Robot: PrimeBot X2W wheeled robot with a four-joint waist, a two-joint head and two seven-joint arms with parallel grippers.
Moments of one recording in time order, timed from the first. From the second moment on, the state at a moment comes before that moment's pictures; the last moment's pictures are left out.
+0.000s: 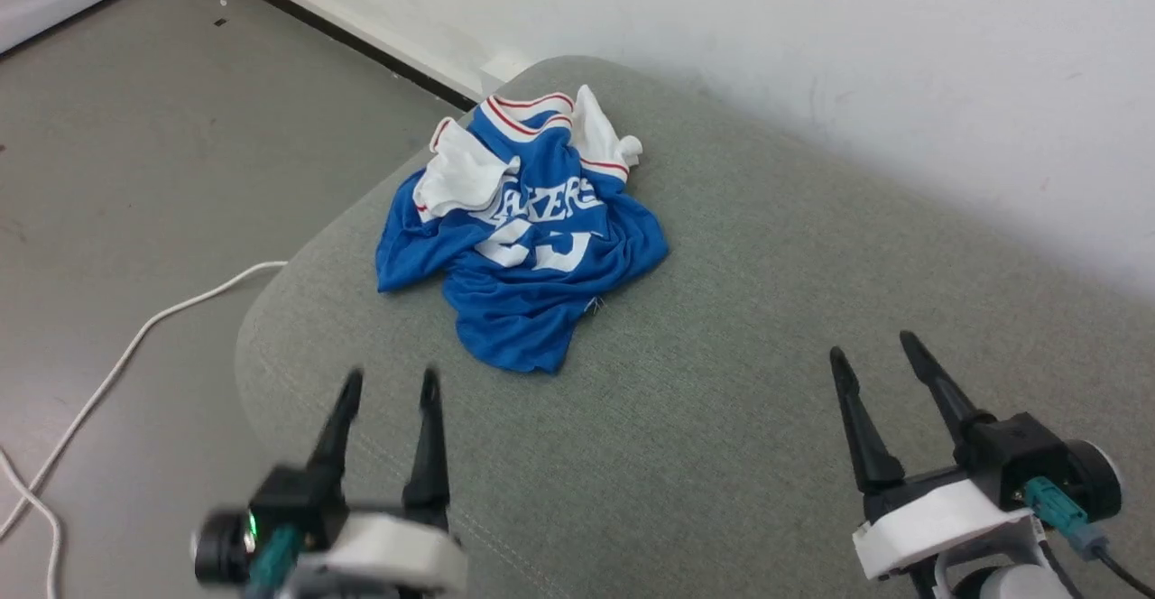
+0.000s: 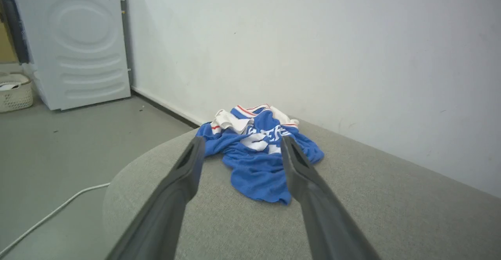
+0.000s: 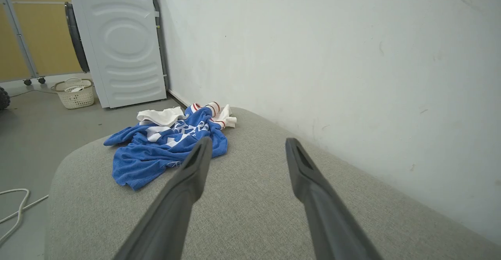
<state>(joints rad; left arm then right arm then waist) 0.10 0.07 -0.17 -0.07 -0.19 0.14 -0.18 0.02 -0.05 0.06 0.04 0.04 0.13 -0.17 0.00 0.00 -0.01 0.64</state>
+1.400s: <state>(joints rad) -0.74 0.33 -0.14 0.25 -0.32 -0.01 0.88 -0.05 -0.35 -0.03 -0.50 0.16 0.13 0.10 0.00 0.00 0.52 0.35</state>
